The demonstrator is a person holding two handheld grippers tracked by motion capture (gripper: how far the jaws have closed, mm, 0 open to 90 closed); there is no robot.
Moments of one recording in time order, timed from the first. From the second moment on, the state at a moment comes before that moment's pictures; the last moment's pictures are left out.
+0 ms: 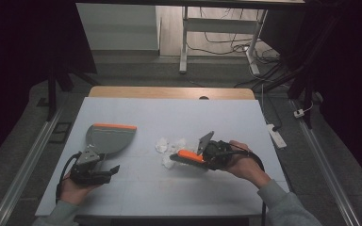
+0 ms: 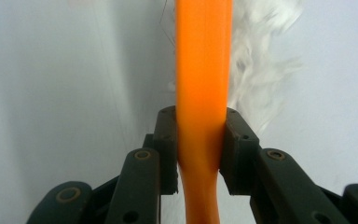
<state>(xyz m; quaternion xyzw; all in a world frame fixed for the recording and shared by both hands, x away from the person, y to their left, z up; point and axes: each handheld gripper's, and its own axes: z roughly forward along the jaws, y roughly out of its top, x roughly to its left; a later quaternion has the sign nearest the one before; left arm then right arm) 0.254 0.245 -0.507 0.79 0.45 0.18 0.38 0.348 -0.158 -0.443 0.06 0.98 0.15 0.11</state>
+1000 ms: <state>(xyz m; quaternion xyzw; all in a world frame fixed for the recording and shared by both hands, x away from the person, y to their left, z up) 0.252 0.244 -0.505 0.79 0.44 0.18 0.39 0.361 -0.177 -0.446 0.40 0.87 0.27 0.02</state>
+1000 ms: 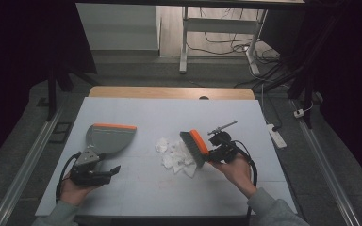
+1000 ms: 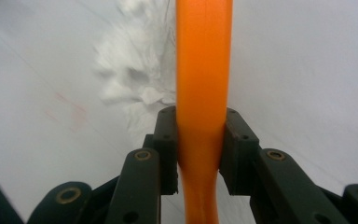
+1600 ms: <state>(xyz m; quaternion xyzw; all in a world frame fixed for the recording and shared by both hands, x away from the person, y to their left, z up) 0.252 0.244 -0.505 0.79 0.44 0.18 0.39 0.398 -0.132 -0.404 0.37 0.87 0.33 0.03</state>
